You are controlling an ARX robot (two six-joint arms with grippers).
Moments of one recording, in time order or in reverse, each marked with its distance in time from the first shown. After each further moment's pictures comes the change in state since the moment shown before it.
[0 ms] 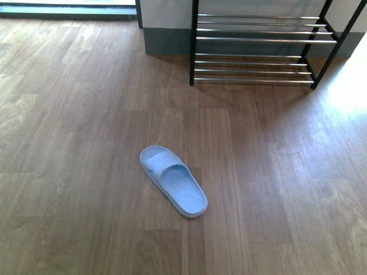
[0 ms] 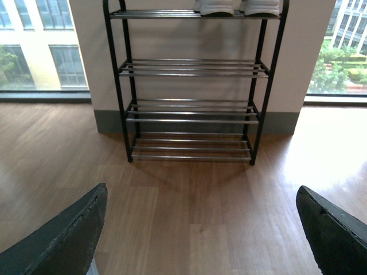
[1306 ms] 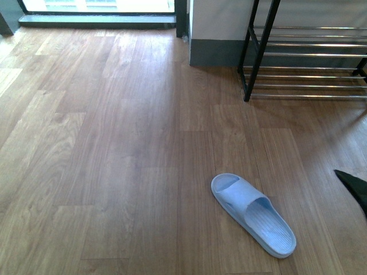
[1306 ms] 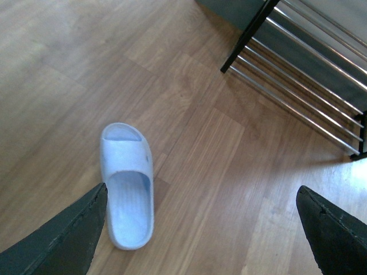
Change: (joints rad) left arm 0.000 -0.001 -0.001 0.000 0.003 0.002; right arm 0.106 1.583 0.166 0.882 -0.051 -0.531
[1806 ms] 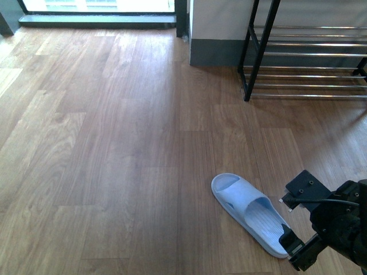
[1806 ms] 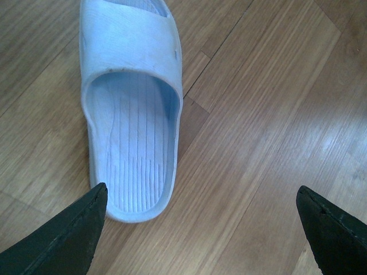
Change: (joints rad) left arm 0.000 0.000 0.000 0.000 0.000 0.000; right arm 0.009 1.044 0.377 0.385 0.090 -0.079
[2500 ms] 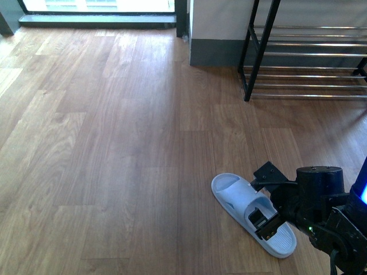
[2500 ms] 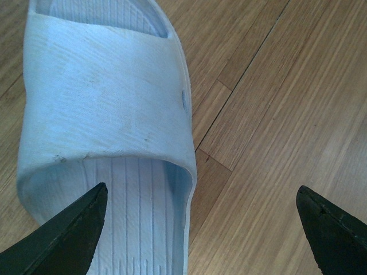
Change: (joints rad) left arm 0.000 0.000 0.000 0.000 0.000 0.000; right arm 0.047 0.237 0.422 -0.201 0.044 0.061
